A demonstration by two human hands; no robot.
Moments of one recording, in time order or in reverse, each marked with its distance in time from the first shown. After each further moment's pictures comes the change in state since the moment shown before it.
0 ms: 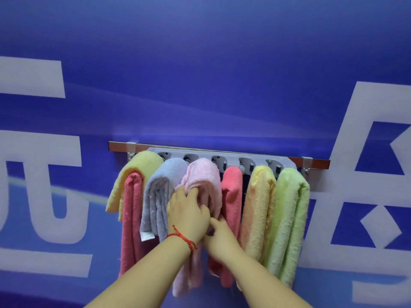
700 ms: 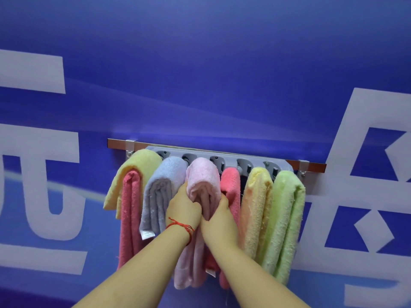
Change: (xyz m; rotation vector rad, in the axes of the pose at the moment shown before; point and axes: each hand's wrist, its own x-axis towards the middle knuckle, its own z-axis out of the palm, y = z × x) left_hand 0.006 0.014 -0.011 -0.308 -0.088 -0.153; right_hand 0.013 -0.031 -0.019 0.130 0.237 0.338
